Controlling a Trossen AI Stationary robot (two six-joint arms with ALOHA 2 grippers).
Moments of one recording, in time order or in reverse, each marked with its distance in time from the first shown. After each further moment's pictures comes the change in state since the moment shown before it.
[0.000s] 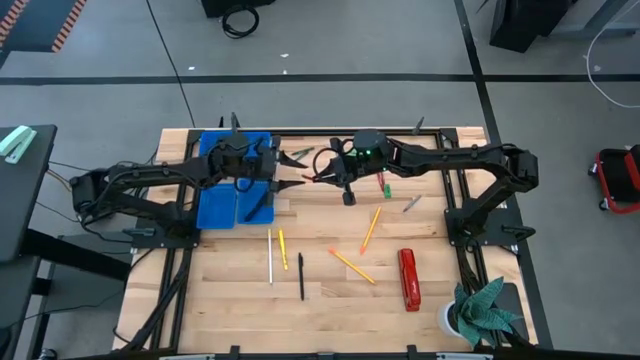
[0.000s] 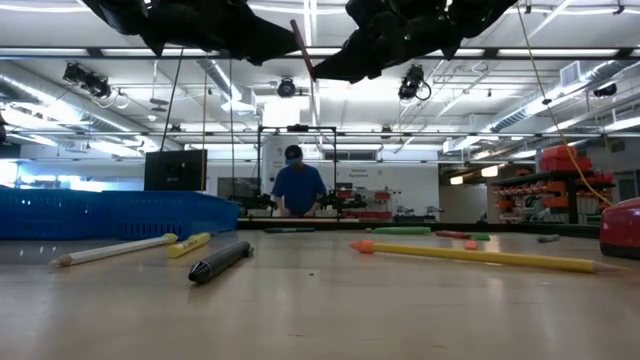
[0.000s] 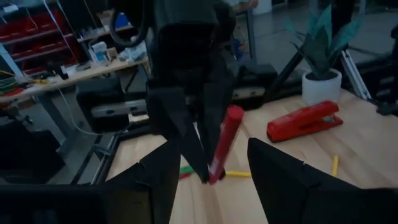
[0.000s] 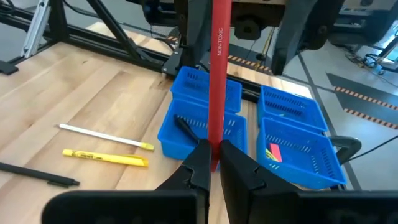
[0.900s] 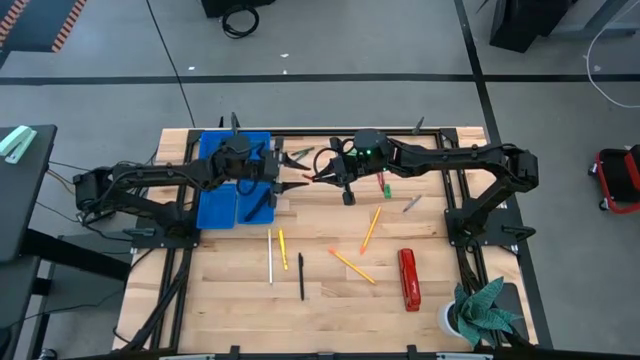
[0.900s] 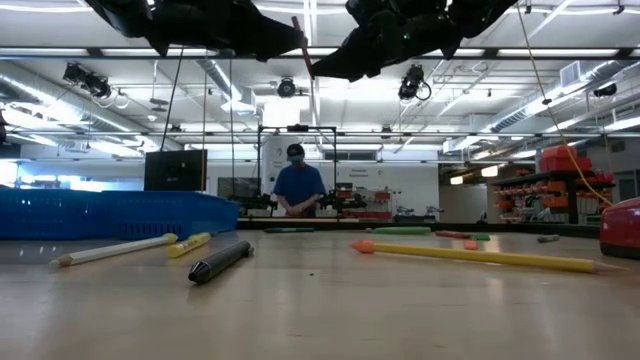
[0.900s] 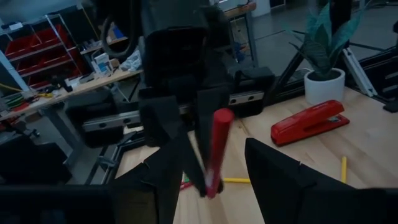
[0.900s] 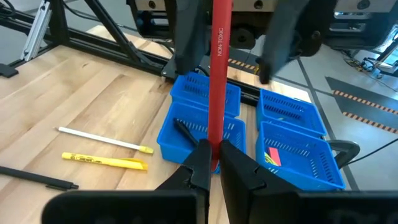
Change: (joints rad) left arm -0.038 0.023 0.000 0.054 -0.027 0.045; right arm 0.000 0.000 0.000 0.011 -0.002 0.000
